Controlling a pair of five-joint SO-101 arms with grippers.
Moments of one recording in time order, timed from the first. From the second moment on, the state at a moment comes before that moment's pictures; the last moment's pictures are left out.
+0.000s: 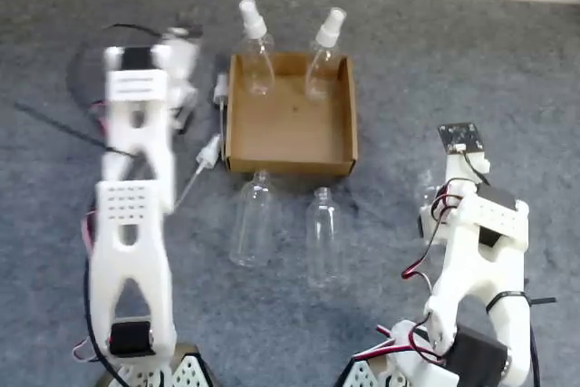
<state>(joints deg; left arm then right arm) -11.7 70.9 -82.9 100.7 -21.8 19.1 -16.4 48.3 53.3 29.2</state>
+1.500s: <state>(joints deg) -15.1 1.4 23.3 62.0 -28.1 19.1 -16.4 48.3 53.3 29.2</state>
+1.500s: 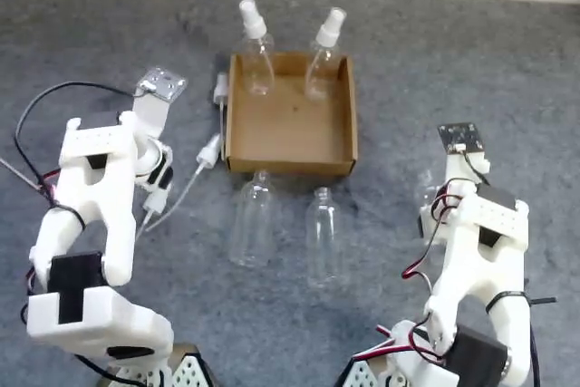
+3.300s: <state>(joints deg) 4.3 -36.0 40.2 69.6 -4.8 10.6 -13.1 30.4 67.9 30.7</state>
